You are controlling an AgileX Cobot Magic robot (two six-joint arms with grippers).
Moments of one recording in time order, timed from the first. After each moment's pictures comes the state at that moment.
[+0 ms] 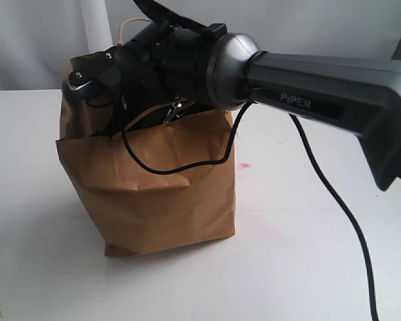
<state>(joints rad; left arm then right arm) -0.01 0.00 0.00 0.23 0.32 -0.23 0.56 2.17 -1.88 -0.21 0.83 0.08</state>
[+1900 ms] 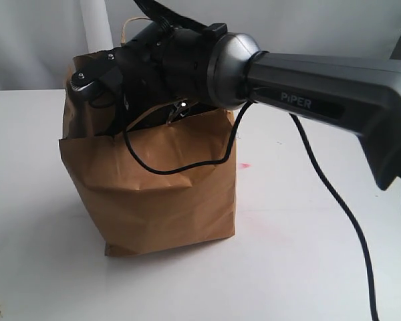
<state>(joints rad) -0.01 0.00 0.00 0.23 0.32 -0.23 0.56 2.17 -1.88 -0.22 0.84 0.09</state>
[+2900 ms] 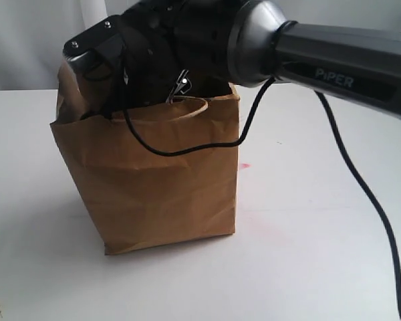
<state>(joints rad) -0.01 0.00 0.00 0.23 0.32 -0.23 0.56 2.09 -1.88 -0.22 0.84 0.08</state>
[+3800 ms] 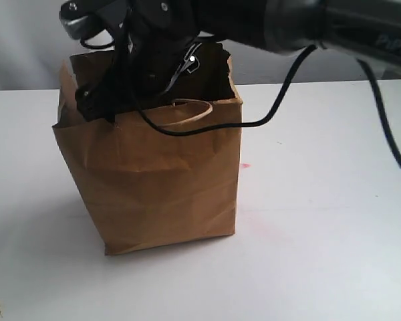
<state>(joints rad) -0.01 0.00 0.00 0.23 0.32 -0.23 0.56 1.98 -1.88 -0.19 0.90 0.08</state>
